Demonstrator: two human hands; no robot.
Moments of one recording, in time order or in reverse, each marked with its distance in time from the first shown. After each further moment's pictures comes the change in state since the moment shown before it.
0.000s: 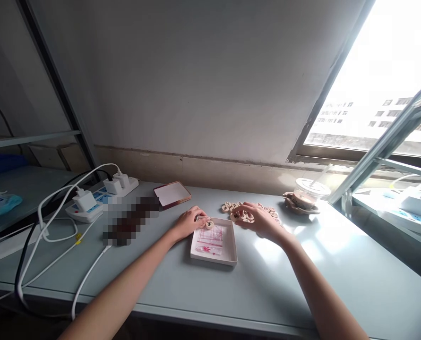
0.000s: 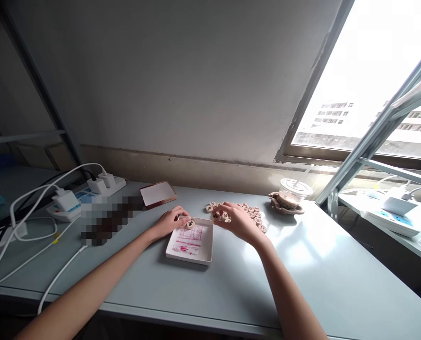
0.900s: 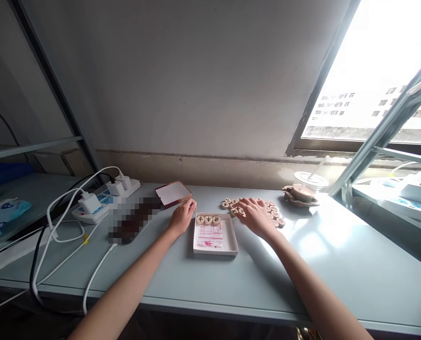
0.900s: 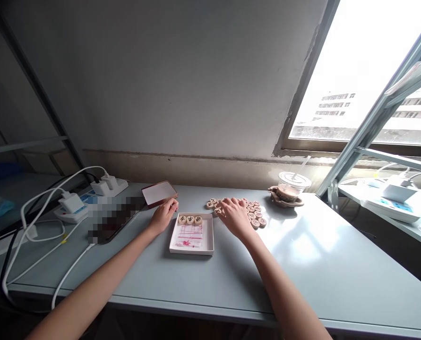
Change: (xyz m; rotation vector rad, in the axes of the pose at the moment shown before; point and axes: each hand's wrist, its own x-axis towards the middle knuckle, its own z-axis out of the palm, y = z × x) left_hand -0.003 -0.006 -0.008 0.179 0.289 0.005; right_hand 0.005 0.012 0.032 -0.339 0.194 0.095
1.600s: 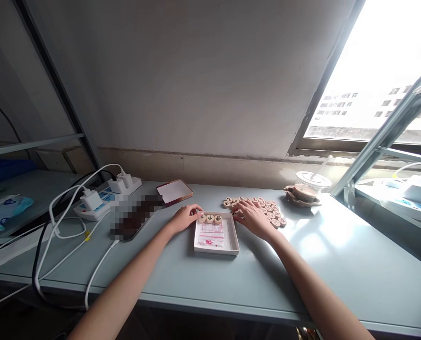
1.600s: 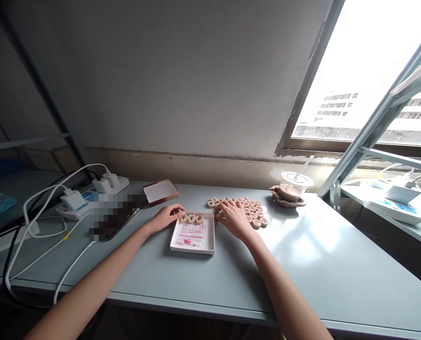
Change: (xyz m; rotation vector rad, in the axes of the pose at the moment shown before) left_hand -0.004 -0.003 -0.007 -0.162 -0.309 -0.057; right_hand -0.002 0.002 0.009 0.082 -0.090 -0.060
